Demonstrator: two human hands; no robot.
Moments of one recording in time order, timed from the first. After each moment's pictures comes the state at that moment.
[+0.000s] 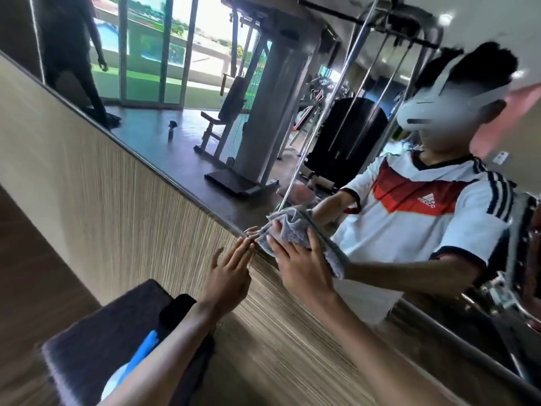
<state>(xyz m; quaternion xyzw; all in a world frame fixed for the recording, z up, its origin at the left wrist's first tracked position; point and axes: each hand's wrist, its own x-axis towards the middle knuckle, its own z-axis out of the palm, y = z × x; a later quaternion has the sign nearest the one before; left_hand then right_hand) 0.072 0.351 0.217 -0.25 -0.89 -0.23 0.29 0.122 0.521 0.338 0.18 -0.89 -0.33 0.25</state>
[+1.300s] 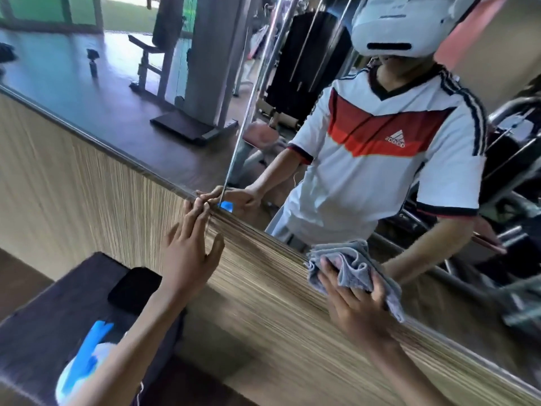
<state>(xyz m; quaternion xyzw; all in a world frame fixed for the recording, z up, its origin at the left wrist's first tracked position) 0.082 0.371 0.221 -0.19 -0.88 -0.38 0.22 0.252 0.646 0.275 0.13 -0.87 -0.32 0.35</state>
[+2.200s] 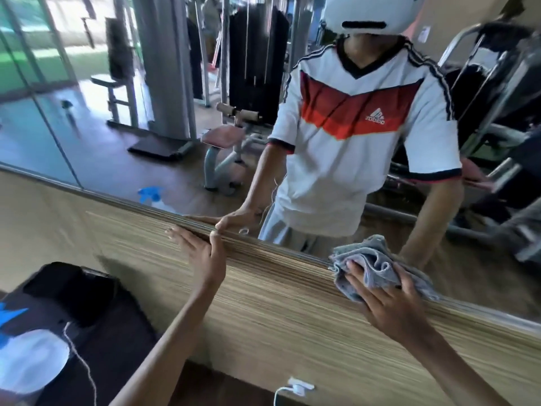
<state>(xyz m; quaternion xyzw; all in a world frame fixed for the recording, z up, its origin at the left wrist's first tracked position) 0.269 0.625 0.245 -0.01 -0.79 -0.61 0.02 0.494 0.900 0.264 0.09 -0.90 -0.30 0.31</state>
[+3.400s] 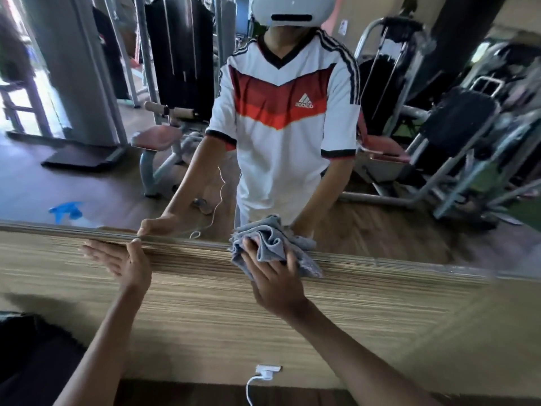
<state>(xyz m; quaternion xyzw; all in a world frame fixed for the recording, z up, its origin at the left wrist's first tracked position) 0.260 0.630 0.241 0.05 -0.76 -0.65 0.05 0.450 0.821 0.246 -0.01 -0.92 -0.18 0.36</state>
